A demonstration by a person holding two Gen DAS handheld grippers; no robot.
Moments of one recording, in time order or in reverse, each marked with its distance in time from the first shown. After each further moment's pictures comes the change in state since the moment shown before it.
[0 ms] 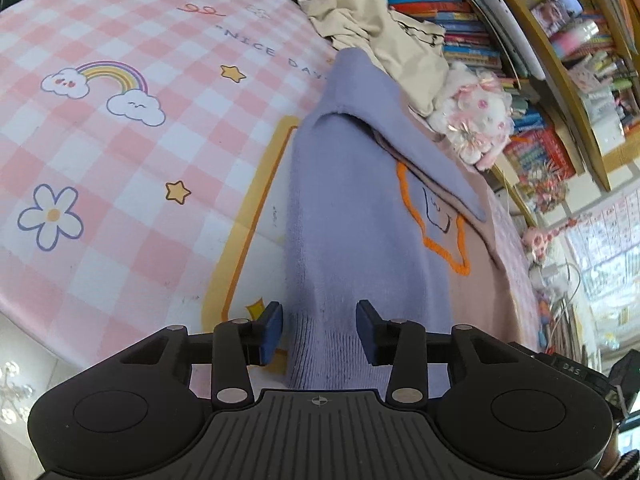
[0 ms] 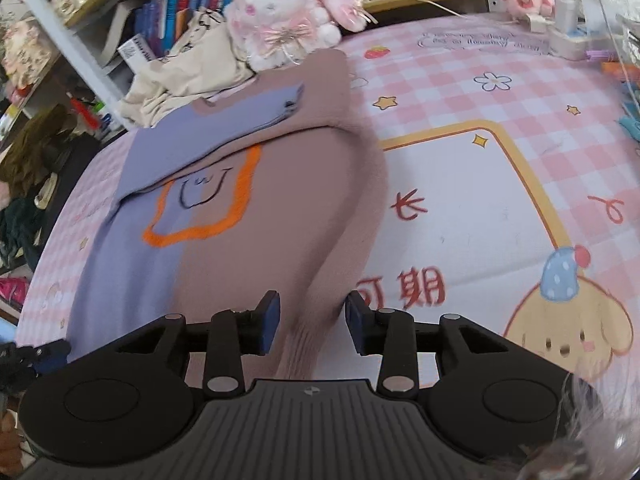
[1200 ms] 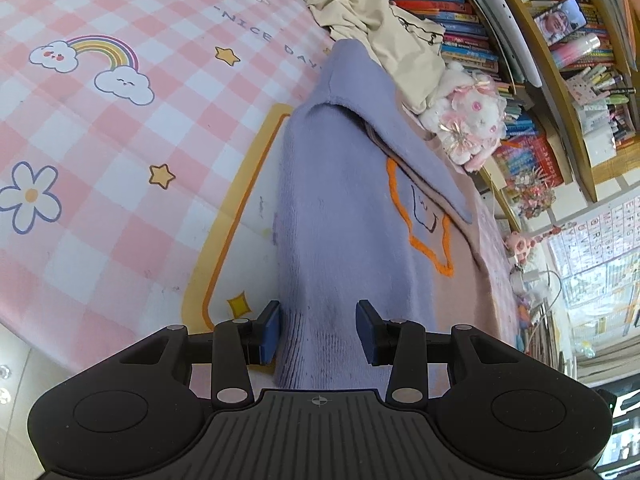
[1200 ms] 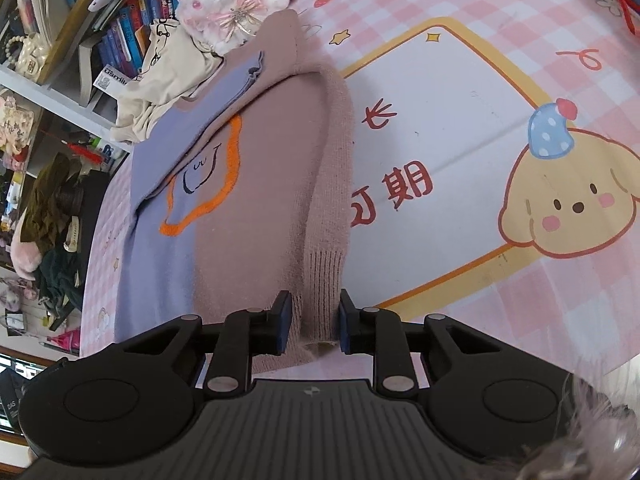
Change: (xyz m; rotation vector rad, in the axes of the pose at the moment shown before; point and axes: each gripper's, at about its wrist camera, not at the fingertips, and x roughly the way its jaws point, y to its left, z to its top) left arm 0.005 0.004 0.003 -0.043 0.041 -0.070; right arm -0.016 -0.024 -0.038 0.289 0.091 0.127
